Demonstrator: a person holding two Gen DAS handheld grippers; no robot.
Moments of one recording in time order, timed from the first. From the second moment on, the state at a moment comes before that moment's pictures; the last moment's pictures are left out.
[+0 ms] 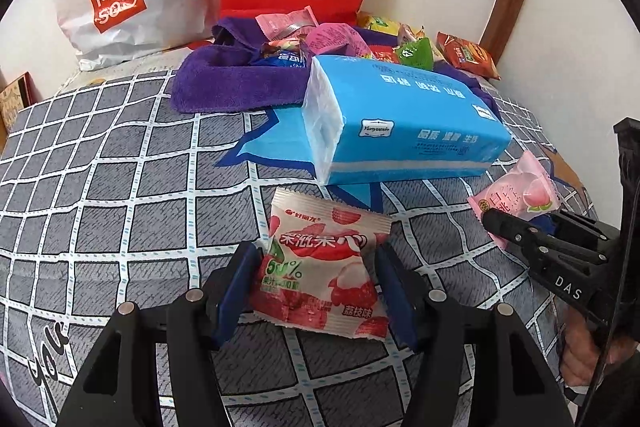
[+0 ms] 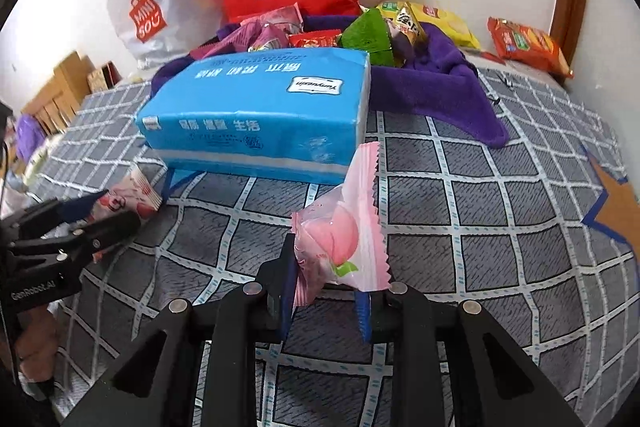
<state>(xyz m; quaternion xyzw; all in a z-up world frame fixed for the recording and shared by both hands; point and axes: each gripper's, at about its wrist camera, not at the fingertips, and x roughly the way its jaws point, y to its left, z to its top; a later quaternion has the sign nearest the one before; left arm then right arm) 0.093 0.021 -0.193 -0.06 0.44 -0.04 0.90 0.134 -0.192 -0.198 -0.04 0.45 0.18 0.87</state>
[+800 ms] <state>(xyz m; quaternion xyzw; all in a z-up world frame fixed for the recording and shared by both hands) 0.075 0.018 -0.126 -0.07 0.41 -0.06 0.91 0.119 -0.191 -0.130 -0.03 0.40 0.19 0.90</state>
